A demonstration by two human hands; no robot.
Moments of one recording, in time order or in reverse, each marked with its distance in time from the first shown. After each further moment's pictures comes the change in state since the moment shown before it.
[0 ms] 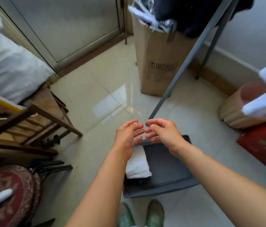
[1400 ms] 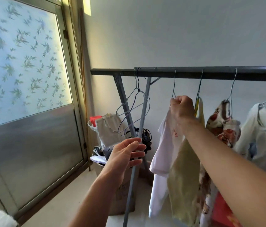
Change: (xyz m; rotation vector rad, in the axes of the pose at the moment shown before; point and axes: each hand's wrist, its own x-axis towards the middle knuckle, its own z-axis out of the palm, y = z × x) left_hand -0.378 0.278 0.156 0.269 -0.647 0.664; right_hand -0.320 -0.433 -0.238 -0.064 1.137 -0.668
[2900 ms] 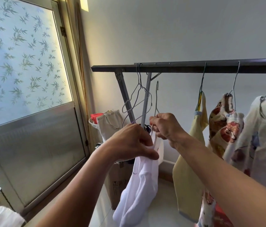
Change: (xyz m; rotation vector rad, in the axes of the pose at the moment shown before) left_hand -0.009 0.062 -0.010 1.160 -0.407 0.404; right_hand -0.089 -0.016 0.010 0.255 -0.478 0.185
